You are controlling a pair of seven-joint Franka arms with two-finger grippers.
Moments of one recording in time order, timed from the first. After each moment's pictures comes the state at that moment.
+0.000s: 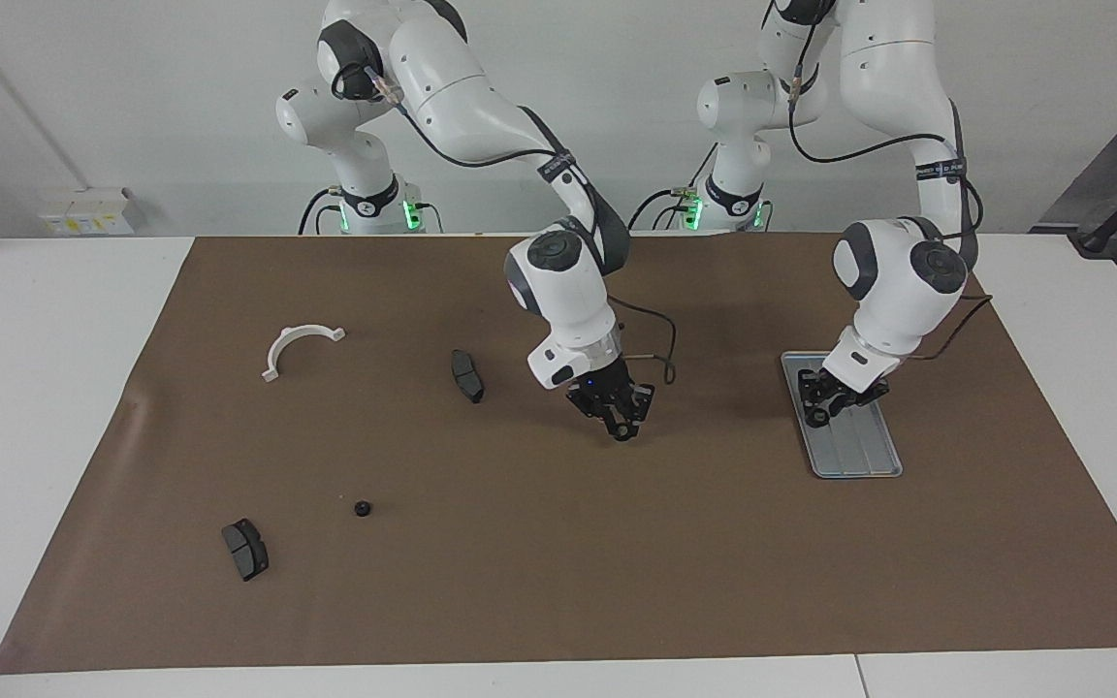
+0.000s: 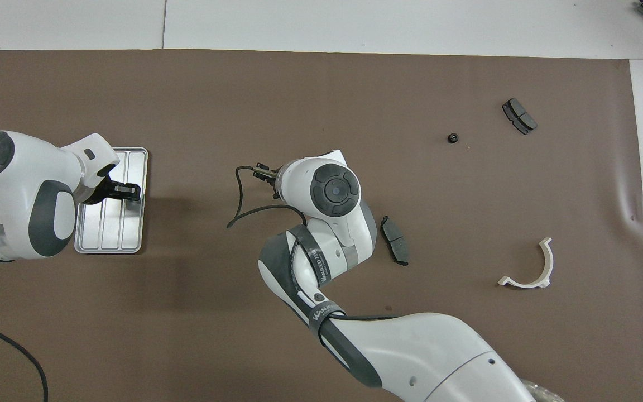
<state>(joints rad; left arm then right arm) 0.05 0.24 -0.09 -2.07 -0.04 2.34 0.14 0.74 0.63 -0.10 -1.58 0.29 2.58 0.81</state>
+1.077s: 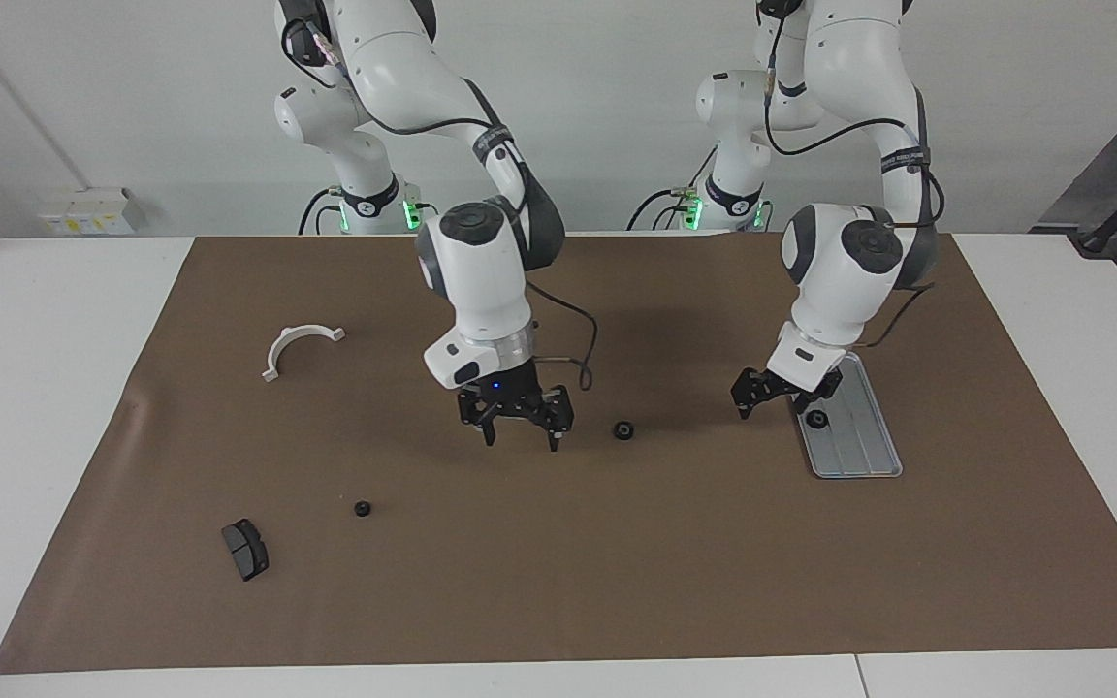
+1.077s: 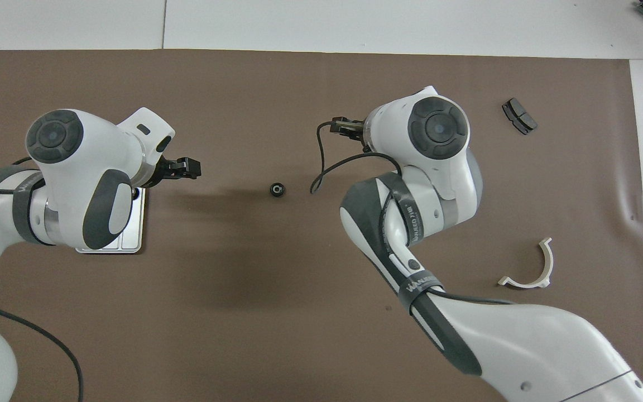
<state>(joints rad) -0.15 0.24 -0.10 -1.96 -0.02 2.29 -0.28 0.59 0.45 -0.23 -1.59 0.11 2.34 0.54</state>
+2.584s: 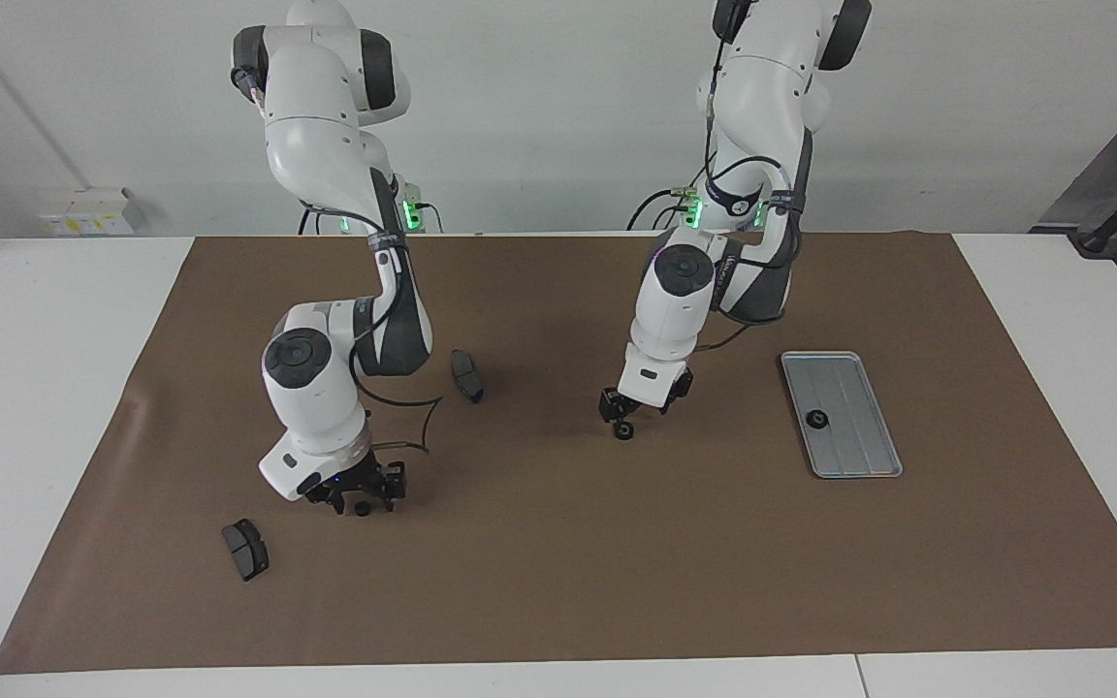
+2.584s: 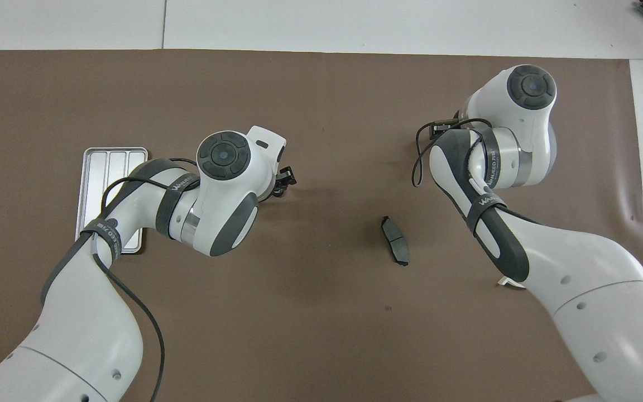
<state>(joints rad) -0.43 0.42 -0.10 -1.81 0.03 2.29 -0.82 0.32 0.64 -0.22 -1.54 0.12 2.28 0.05</state>
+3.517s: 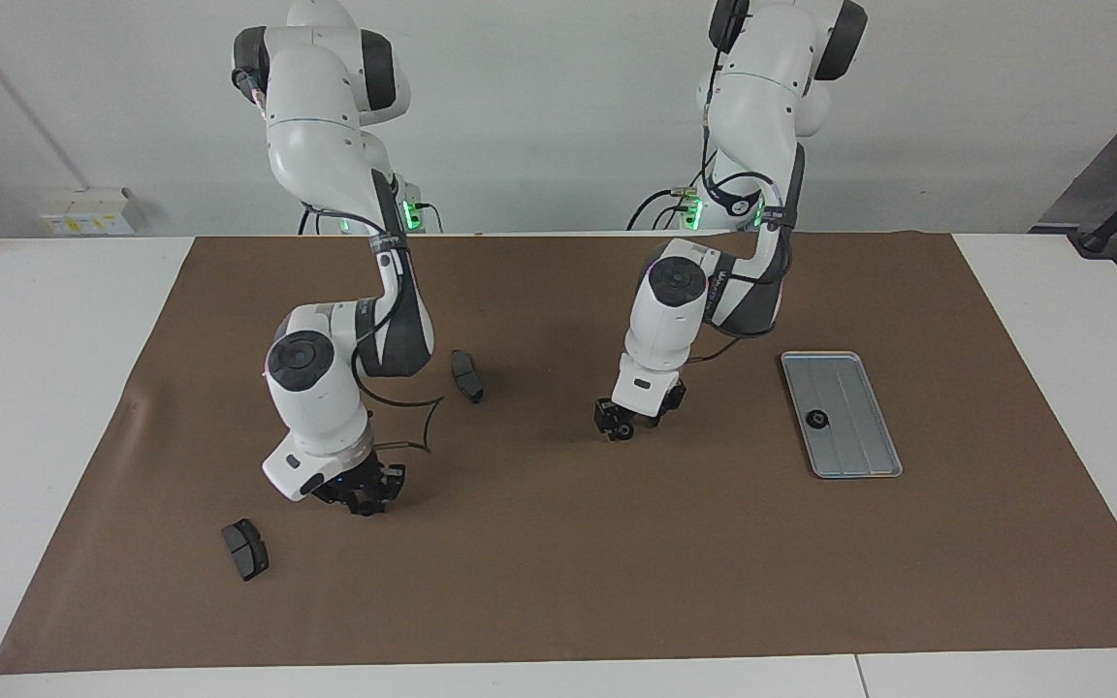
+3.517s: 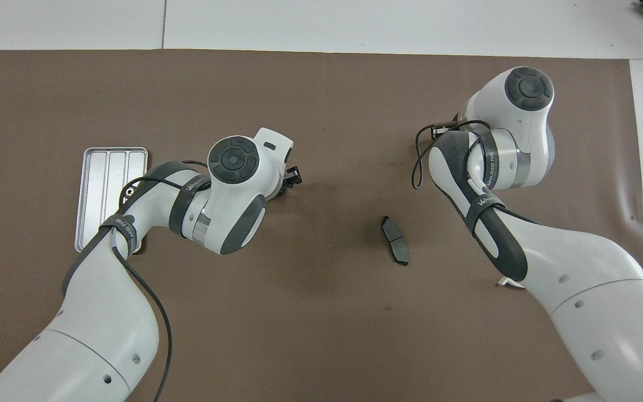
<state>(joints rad) -0.45 0.49 -0.10 -1.78 0.03 2.34 -0.82 0.31 0.64 -0.22 -1.54 0.12 2.27 0.05</state>
